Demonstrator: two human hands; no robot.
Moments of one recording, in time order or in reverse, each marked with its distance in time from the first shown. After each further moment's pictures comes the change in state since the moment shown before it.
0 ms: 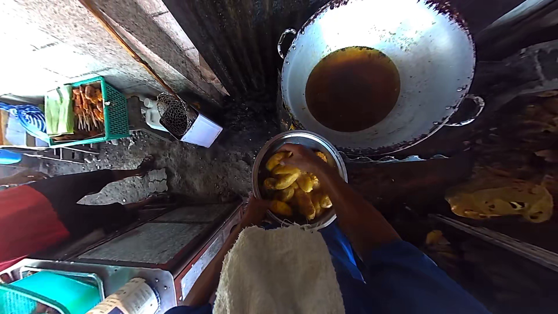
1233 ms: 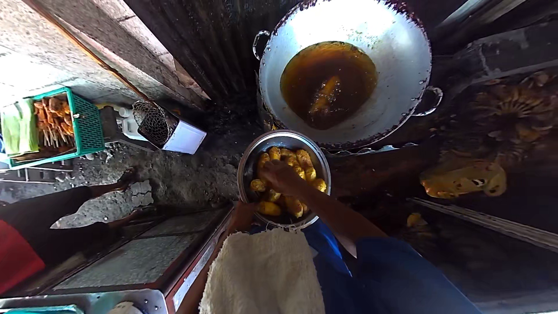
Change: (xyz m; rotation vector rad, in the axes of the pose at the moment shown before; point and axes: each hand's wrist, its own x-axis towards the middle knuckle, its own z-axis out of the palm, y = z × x) left_hand -0.002 0.005 0.001 0.104 0.049 -0.018; right_hand -0.034 -0.014 0.053 -0.585 -0.018 -0.108
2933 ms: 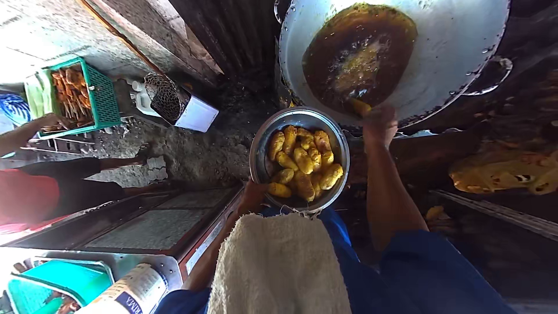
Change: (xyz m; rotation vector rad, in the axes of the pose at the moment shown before) left_hand 0.006 -0.006 -0.004 -0.134 -0.051 -0.001; right_hand -0.066 0.152 -0.041 0.555 0.797 0.977
